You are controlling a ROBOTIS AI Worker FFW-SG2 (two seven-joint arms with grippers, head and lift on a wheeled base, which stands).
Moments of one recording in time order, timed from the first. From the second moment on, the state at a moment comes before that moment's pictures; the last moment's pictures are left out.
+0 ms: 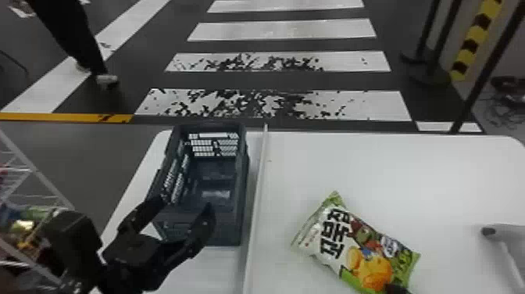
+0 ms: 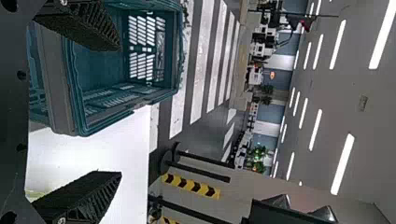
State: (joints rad) left arm 0.73 0.21 0.15 -2.39 0.39 0.34 -0.17; right arm 0.65 -0.37 0.26 -1.98 0.29 0.25 0.09
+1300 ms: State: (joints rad) left arm 0.72 0.20 0.14 -2.40 0.40 0.38 -0.19; right arm 0.50 -0.19 -0.45 -2.35 -0.77 1.33 0.40
